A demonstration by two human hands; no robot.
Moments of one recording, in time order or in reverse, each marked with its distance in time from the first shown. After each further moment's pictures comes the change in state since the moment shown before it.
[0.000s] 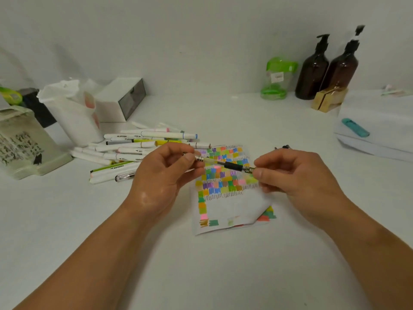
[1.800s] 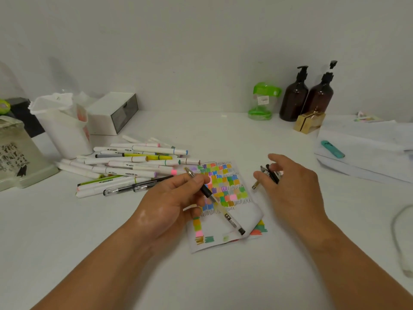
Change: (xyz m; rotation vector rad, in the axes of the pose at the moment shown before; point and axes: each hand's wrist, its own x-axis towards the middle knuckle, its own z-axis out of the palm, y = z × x) left_hand -0.019 0.006 0.027 -0.110 -0.117 -0.312; right_hand 0.016 0.008 -0.009 -0.829 0.414 -0.012
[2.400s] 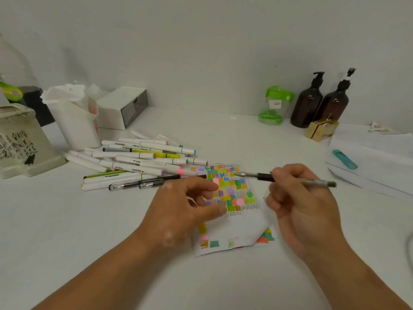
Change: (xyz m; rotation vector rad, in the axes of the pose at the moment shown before) left_hand 0.000 -0.007 -0.009 0.821 0.138 0.299; right_hand -0.026 -0.028 -0.011 1.333 -0.246 0.133
